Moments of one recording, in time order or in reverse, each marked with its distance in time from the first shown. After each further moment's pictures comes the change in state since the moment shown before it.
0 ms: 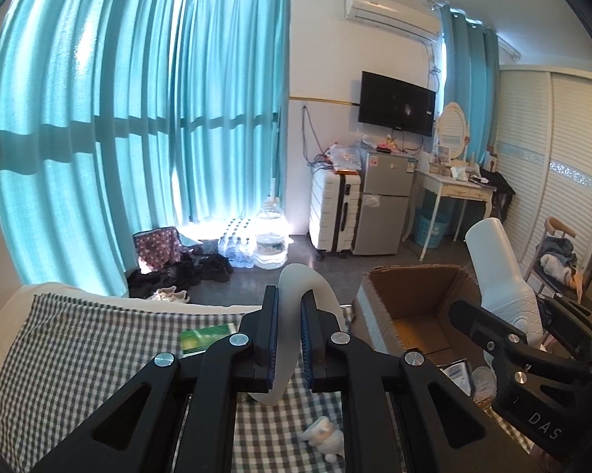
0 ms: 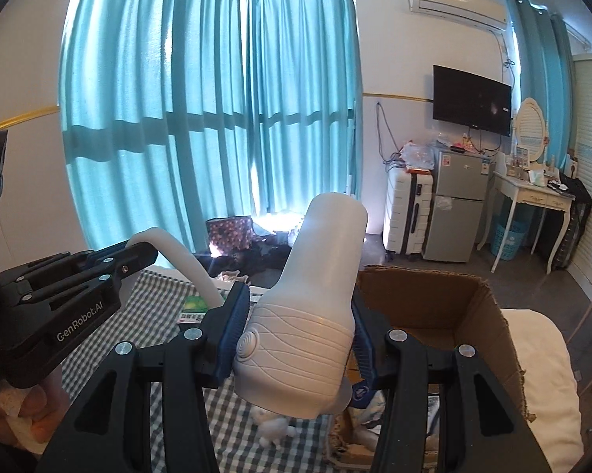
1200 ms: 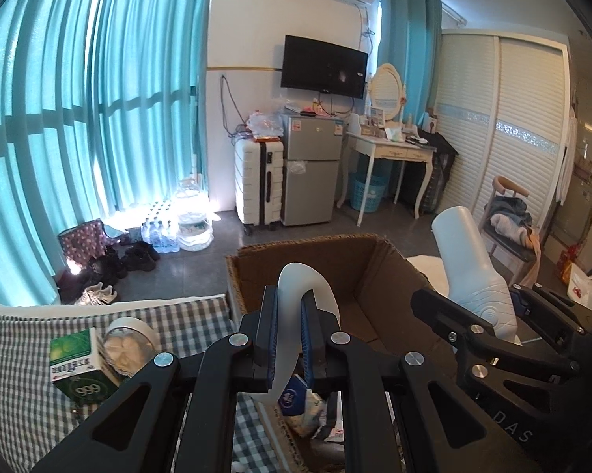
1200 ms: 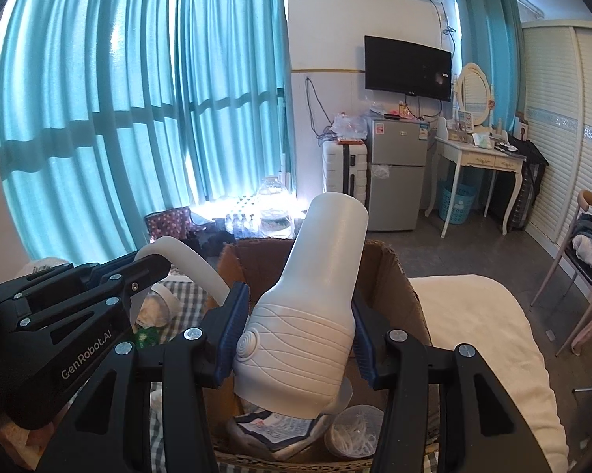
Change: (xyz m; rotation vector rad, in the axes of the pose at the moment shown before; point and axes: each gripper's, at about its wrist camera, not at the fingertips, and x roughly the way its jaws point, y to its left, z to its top) left arm 0.092 -0.137 -0.015 0.102 0.120 -0.229; right arm 0.026 -0.127 -0.022 0.117 0.084 -0.191
